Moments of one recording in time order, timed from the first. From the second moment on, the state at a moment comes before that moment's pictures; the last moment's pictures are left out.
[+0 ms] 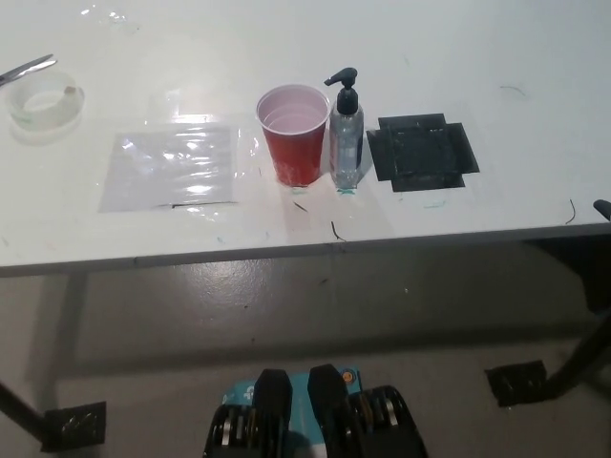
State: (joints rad) left_arm -0.15 0.27 0.72 -0.08 -0.43 0.18 0.11; right_arm -0.37 -0.28 -0.28 0.06 0.08 0.27 -0.01
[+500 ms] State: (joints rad) left_arm -0.14 0.27 0.72 -0.10 -0.46 0.19 0.11; right_arm -0.51 -0.36 -0.18 0.00 0.06 0.33 0.03
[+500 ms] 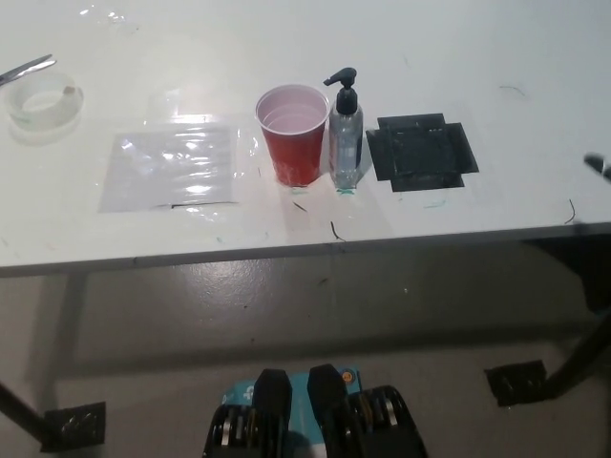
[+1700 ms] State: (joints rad) left_arm -0.13 0.27 0.71 -0.10 -0.49 0.22 0.13; right_arm -1.08 -0.35 0.36 0.28 -0.19 0.26 0.25
